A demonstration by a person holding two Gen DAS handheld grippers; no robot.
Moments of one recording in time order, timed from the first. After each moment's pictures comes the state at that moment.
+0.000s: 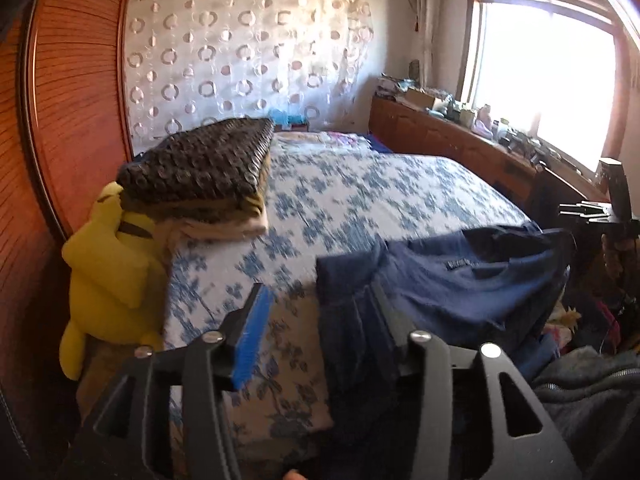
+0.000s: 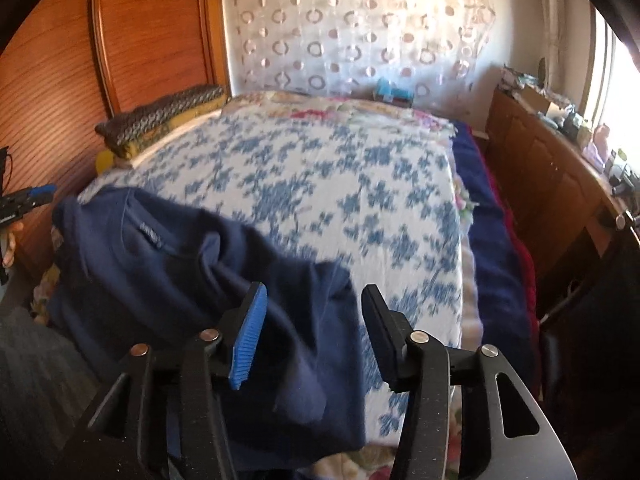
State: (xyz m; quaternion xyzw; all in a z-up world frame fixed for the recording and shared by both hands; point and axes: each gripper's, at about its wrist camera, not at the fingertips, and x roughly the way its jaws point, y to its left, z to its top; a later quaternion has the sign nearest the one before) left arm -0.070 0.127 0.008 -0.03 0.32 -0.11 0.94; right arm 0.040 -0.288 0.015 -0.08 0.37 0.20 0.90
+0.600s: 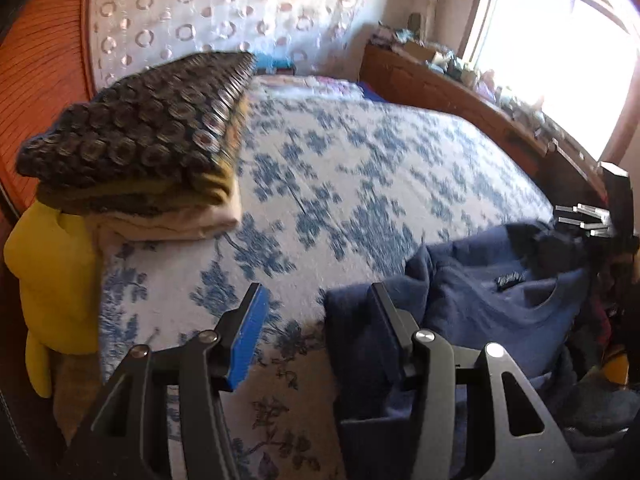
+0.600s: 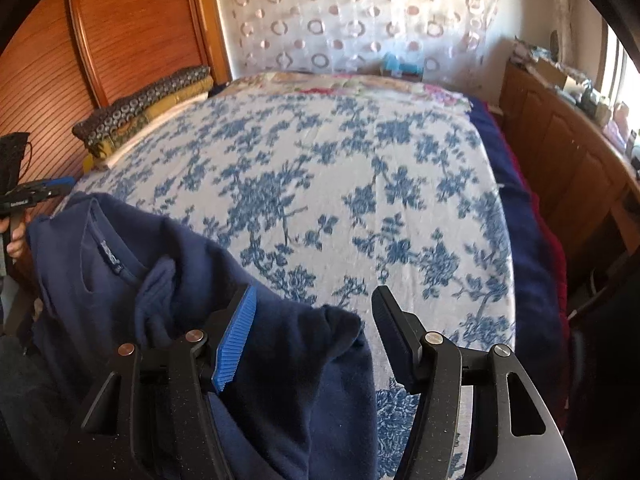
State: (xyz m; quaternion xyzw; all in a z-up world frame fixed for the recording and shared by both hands) left arm 0.043 0.115 -0.043 -0.03 0.43 -0.15 0.89; right arm 0.113 -0.269 -0.035 -0.06 0.42 0.21 0.88
